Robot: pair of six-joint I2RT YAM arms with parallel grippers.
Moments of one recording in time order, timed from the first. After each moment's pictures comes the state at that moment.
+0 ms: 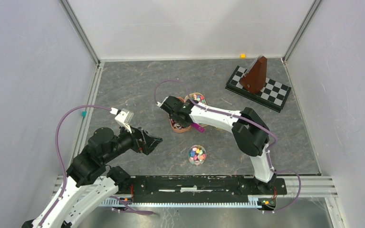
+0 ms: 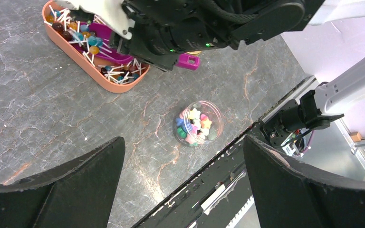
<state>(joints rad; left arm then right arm) -0.65 0.39 0.75 -0.66 0.13 -0.46 0.96 2.05 1.60 -0.74 0.40 -0.06</state>
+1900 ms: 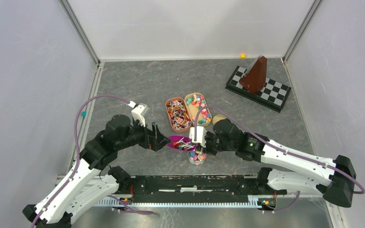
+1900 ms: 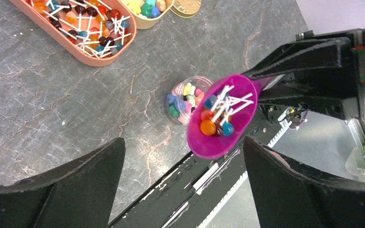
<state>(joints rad) -0.65 0.62 0.78 -0.66 0.25 -0.46 1.05 1.02 0.75 -0.32 -0.21 -0.35</state>
